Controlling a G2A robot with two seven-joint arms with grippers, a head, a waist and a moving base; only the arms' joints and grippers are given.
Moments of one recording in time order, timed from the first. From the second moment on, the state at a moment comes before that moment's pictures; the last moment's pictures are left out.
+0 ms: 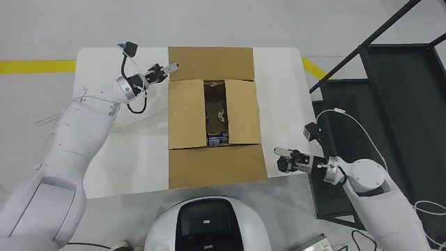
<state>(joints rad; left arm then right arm) 0.50 -1.29 -0.84 -0.50 -0.06 -0.80 -0.58 -1.75 -0.94 1.58 -1.66 0.34 -0.17 1.03</state>
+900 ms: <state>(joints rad) 0.39 -1.42 -0.82 -0.27 -0.11 -0.94 -0.52 -1.73 -0.95 1.51 -1.74 0.61 -0.05 1.12</state>
